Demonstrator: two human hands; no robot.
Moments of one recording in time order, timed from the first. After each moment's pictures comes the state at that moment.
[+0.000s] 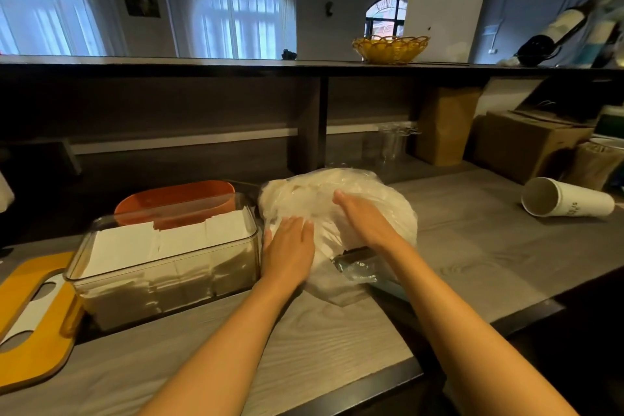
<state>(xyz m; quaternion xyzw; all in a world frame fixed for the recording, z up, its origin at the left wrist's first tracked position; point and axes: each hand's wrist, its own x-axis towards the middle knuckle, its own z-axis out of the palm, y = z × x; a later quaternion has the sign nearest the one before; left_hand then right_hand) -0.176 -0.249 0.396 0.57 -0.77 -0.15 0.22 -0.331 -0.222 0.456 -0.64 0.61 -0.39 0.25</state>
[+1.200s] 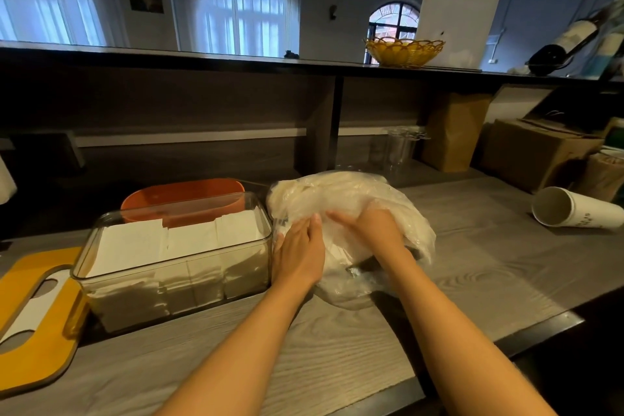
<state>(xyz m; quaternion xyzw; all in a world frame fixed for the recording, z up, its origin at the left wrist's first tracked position) -0.178 -0.228 0.416 0.57 -0.68 -0.31 0.34 -0.307 -0.239 0.459 -0.47 0.80 -0.29 0.25</state>
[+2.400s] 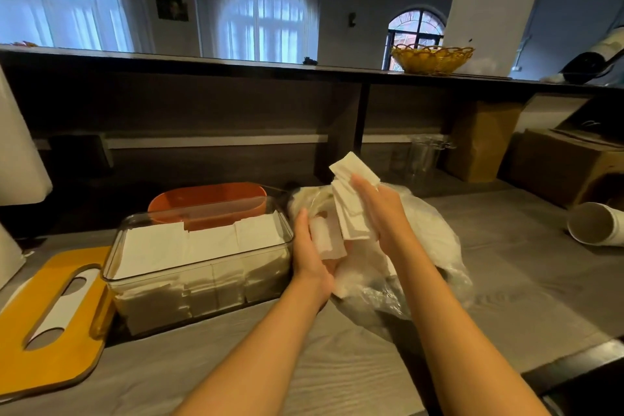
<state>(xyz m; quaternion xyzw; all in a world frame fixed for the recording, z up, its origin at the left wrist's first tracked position) -0.180 -0.247 0.417 0.29 -0.21 -0.73 0.58 -0.285 -0.260 0.471 -0.46 0.57 -0.58 0.36</state>
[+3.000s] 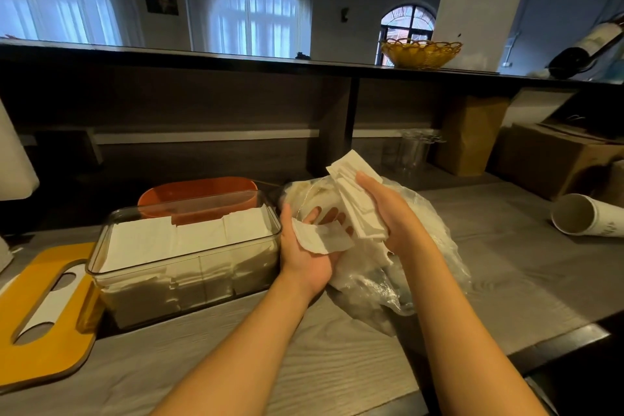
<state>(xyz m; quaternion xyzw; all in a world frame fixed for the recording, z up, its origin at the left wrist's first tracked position) -0.176 -0.241 0.417 0.19 -0.14 -0.80 0.55 -0.311 -0.239 0.475 -0.42 0.52 -0.55 0.49</state>
